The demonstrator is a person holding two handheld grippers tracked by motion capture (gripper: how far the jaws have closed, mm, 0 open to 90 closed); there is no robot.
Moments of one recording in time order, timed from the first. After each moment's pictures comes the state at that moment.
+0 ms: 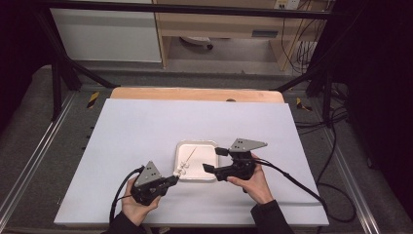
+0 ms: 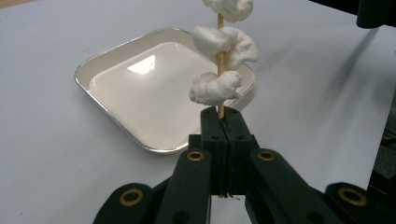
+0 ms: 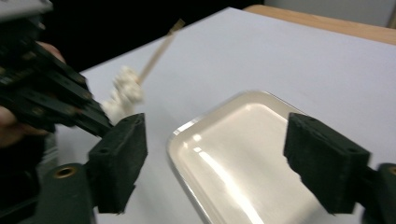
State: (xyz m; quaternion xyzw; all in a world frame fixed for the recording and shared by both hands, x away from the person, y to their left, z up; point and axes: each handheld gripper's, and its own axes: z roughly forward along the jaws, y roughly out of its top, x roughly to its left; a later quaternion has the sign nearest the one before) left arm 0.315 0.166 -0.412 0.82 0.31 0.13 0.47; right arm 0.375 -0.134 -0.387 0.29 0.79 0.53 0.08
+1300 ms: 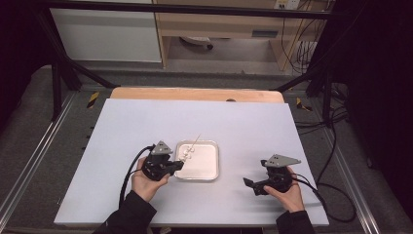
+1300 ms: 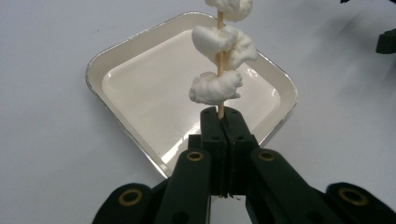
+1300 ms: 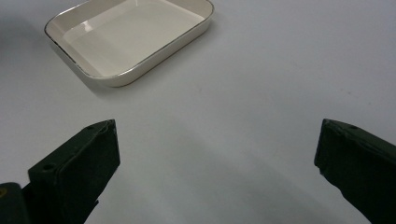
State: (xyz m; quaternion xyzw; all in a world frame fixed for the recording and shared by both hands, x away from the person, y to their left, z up) left arm 0.378 0.140 -0.400 0.84 0.37 0.08 0.39; right arm 0.356 -0.241 -0.439 0.37 0.81 0.43 0.15
